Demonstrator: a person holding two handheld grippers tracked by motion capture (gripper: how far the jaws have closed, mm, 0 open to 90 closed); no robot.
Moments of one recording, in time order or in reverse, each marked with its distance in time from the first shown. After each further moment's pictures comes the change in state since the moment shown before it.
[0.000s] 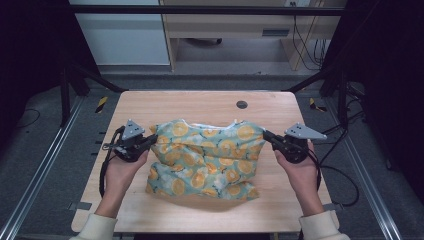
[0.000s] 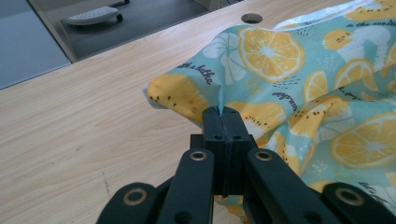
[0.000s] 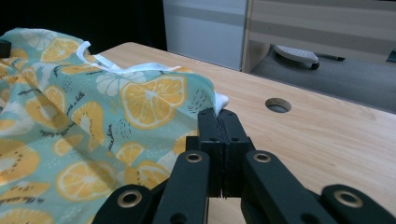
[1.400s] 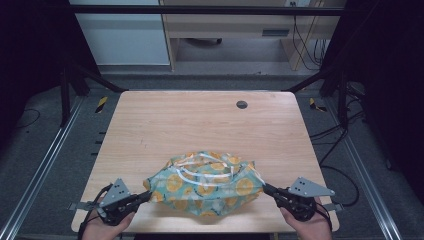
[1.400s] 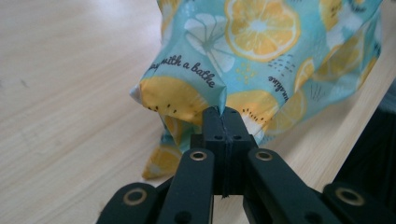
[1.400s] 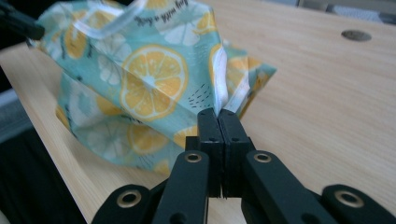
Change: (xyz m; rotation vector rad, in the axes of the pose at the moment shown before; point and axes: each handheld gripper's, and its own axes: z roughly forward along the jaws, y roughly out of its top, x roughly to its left) left arm -0.052 -0.116 -0.062 0.088 -0.239 0.062; right arm 0.060 -0.083 -0.074 0.128 0.166 -0.041
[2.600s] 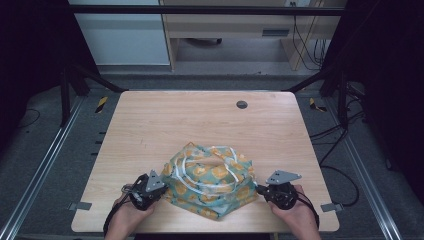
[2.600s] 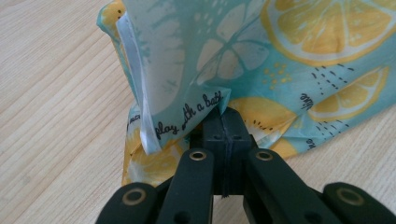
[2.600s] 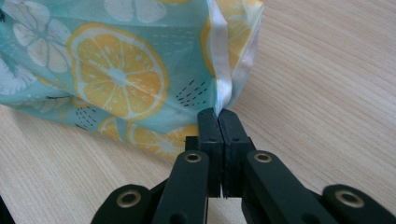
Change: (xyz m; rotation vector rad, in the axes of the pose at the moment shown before) left arm 0.004 0.015 0.075 0.215 0.102 0.133; right arm -0.014 -0.010 0.055 0.304 -0.042 -0.025
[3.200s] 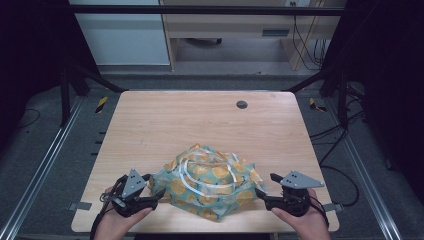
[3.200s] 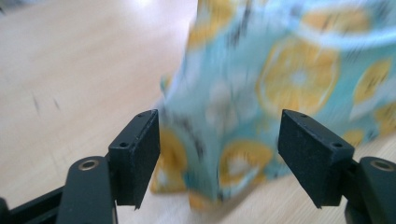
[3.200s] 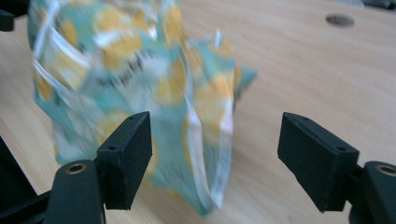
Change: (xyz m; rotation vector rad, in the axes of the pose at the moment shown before) left arm -0.004 0.017 -0.064 -0.225 0.076 -0.105; right arm 0.013 0.015 -0.049 -0.242 -0.029 0.054
